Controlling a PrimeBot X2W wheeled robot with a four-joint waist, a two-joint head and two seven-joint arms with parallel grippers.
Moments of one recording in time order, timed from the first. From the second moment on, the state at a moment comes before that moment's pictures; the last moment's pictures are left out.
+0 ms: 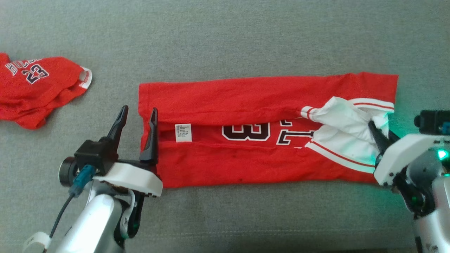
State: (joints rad) left arm -0.23 0.27 -0.46 0.13 -0.42 0.21 -0.25; right arm -0.22 -0.23 -0.01 0.21 0.40 0.13 0.47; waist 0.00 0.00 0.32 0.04
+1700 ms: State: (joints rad) left arm -0.19 0.24 -0.48 0.15 -0.43 0.21 -0.25; right arm -0.36 -0.07 0.45 0.17 0.86 0.13 0.56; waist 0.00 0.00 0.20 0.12
